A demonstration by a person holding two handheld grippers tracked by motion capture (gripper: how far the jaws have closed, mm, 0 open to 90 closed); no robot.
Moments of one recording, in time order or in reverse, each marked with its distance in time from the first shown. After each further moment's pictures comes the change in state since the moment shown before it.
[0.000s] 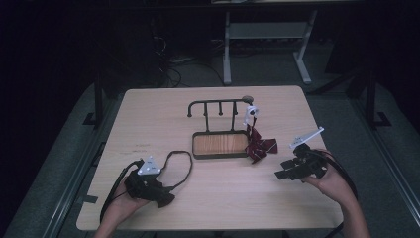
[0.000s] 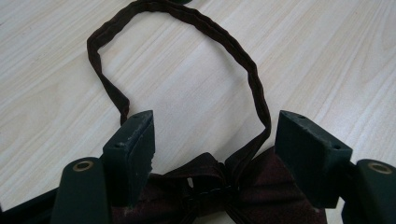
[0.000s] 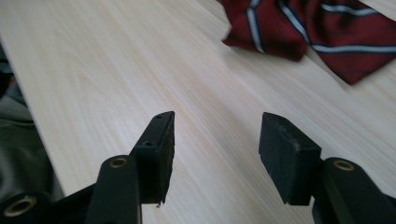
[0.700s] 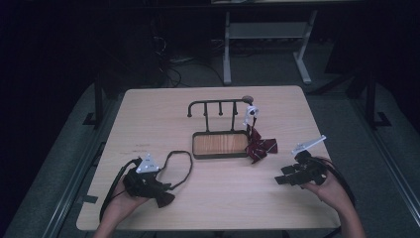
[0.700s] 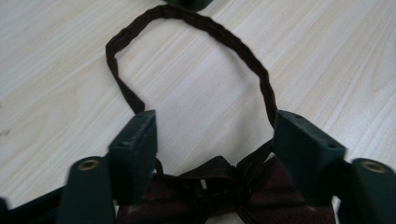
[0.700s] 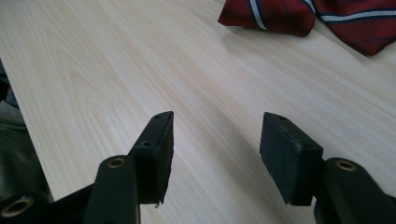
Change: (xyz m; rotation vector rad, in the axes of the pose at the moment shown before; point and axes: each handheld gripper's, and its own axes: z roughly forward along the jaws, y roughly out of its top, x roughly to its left) left arm 0.004 0.004 -0.004 -0.007 0.039 -0.026; right arm -0.005 -0.023 0.015 -0.040 0.021 0.057
